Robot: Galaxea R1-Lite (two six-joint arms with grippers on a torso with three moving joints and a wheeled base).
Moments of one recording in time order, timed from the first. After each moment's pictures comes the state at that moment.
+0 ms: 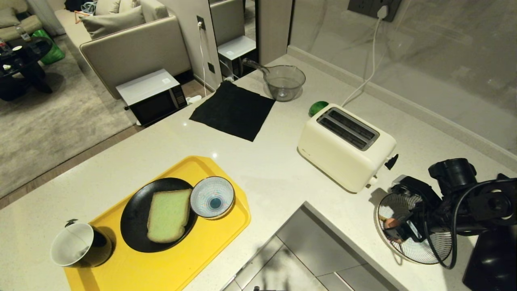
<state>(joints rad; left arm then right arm) 0.01 0.00 0.00 -0.01 0.00 0.01 -0.03 1.88 -0.83 -0.10 0.10 -0.52</state>
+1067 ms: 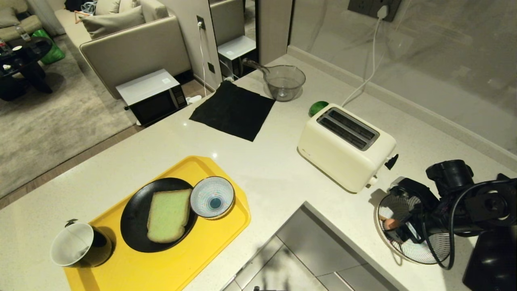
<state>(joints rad) 0.01 0.00 0.00 -0.01 0.00 0.01 -0.03 1.90 -0.83 -0.10 0.08 -0.52</state>
